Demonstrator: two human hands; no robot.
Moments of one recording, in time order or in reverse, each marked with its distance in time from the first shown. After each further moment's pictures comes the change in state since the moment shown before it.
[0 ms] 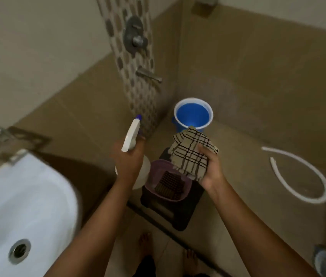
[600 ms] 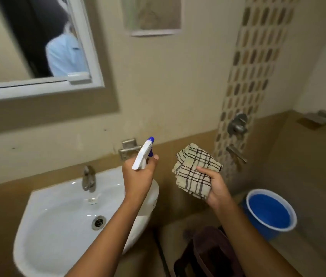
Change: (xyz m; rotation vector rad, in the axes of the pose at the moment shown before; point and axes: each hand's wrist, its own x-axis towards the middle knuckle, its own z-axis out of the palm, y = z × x) left_hand -0.048 0.131 -0.178 -0.021 0.568 0.087; right_hand -0.050 0.044 0.213 -0.347 -0.489 0.278
